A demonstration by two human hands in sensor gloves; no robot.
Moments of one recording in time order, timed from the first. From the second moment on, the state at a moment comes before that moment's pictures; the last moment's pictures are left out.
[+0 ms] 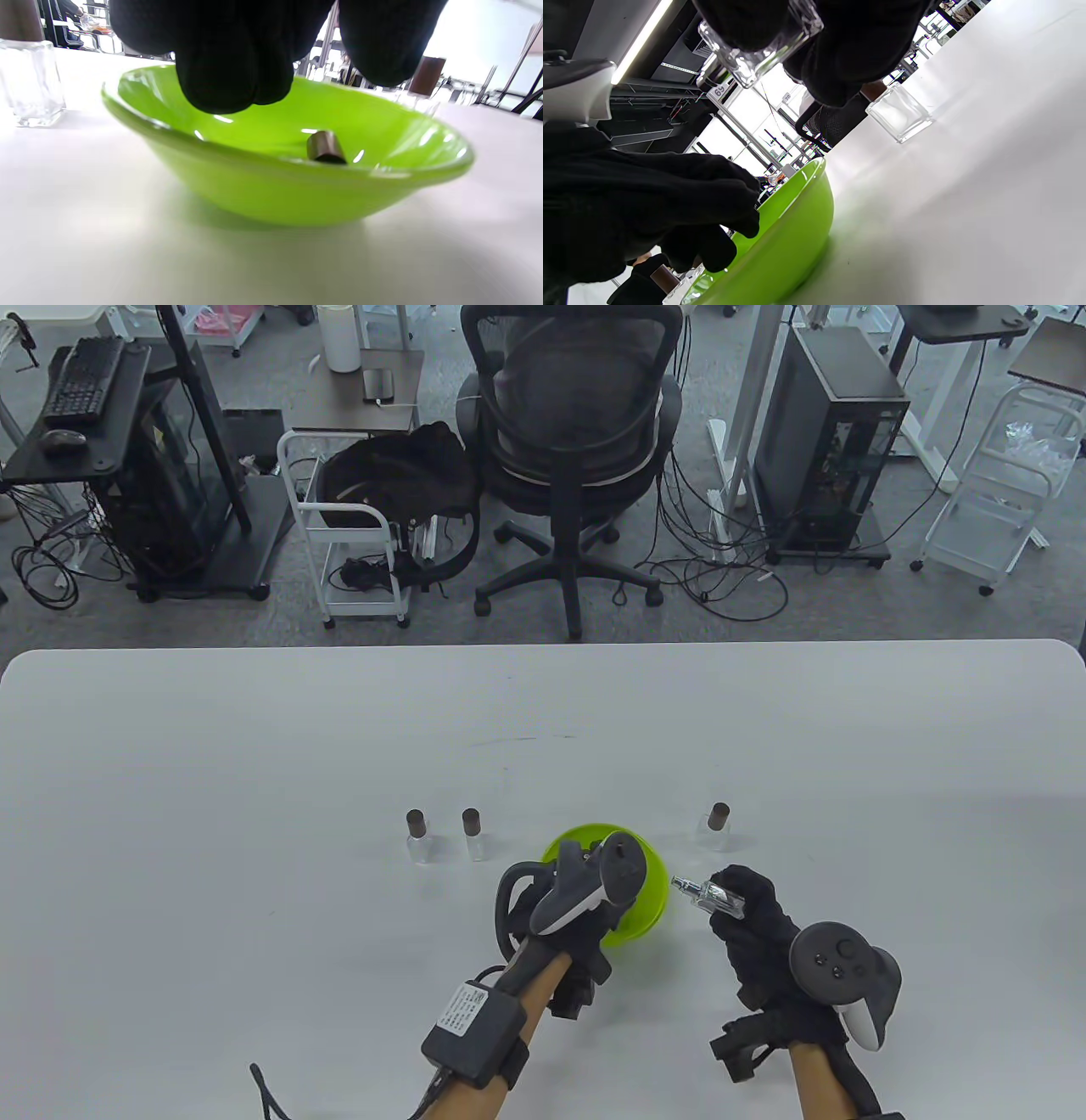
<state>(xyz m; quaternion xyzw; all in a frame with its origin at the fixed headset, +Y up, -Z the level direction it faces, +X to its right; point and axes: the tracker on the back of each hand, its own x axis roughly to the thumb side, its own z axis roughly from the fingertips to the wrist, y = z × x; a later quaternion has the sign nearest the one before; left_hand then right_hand) 0.014 -0.715 -0.362 -0.09 -0.10 0.06 0.99 0.232 -0.734 -0.281 0.06 -0.09 0.91 0.41</state>
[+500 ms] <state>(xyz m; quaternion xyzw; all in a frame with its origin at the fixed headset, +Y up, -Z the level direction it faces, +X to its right) 0.041 -0.743 -0.383 -0.13 -0.06 -0.04 0.99 0.239 -0.738 -0.283 0.04 -0.08 0.90 0.42</state>
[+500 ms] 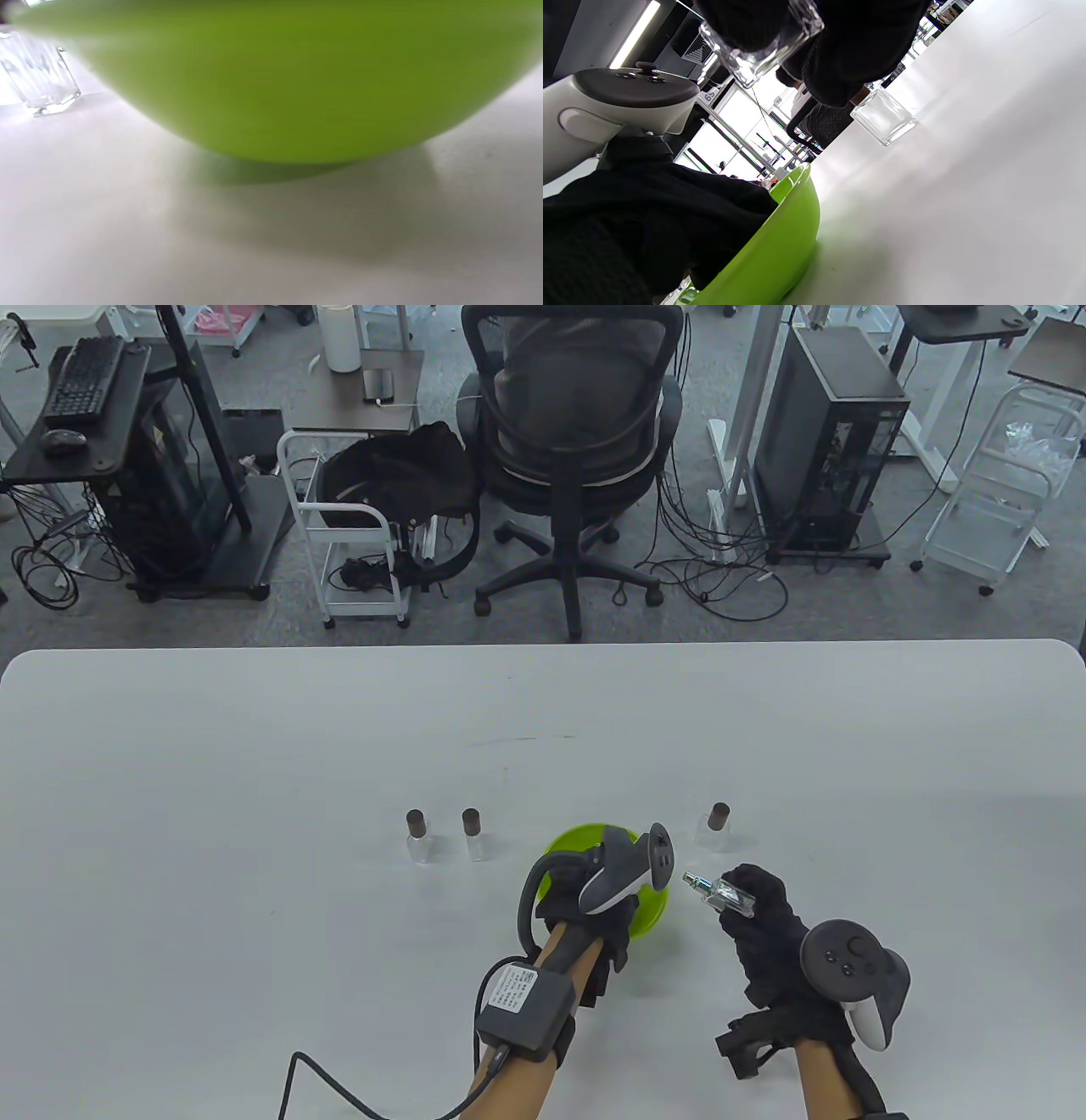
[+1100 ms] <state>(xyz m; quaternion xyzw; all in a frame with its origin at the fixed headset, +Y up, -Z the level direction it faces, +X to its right) 0.025 -0.726 -0.365 -0.04 -0.12 0.03 0.99 0.234 -0.741 -0.284 0.05 -0.06 0.91 0.42</state>
